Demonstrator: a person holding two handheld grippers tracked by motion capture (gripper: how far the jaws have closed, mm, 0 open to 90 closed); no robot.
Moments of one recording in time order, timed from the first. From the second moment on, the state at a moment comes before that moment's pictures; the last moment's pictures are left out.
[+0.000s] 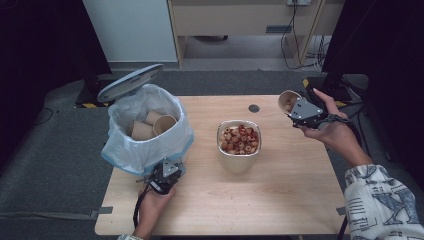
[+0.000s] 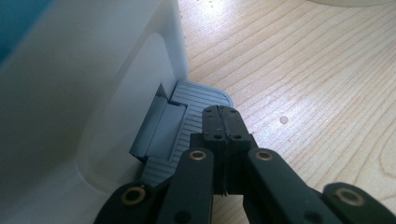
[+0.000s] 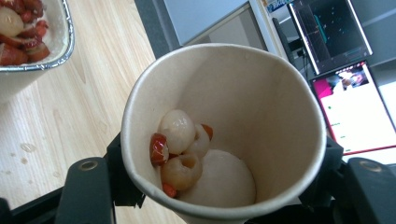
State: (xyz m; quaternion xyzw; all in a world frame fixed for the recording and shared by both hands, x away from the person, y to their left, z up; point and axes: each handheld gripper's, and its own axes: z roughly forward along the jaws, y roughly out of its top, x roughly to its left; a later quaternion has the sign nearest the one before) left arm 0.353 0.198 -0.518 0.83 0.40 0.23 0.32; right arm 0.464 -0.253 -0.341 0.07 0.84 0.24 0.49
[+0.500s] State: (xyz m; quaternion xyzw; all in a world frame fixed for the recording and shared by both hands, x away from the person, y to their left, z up) left arm 0.353 0.197 -0.518 0.82 0.40 0.23 0.32; right arm 0.468 -0.273 -0.350 0.12 0.84 0.32 0.42
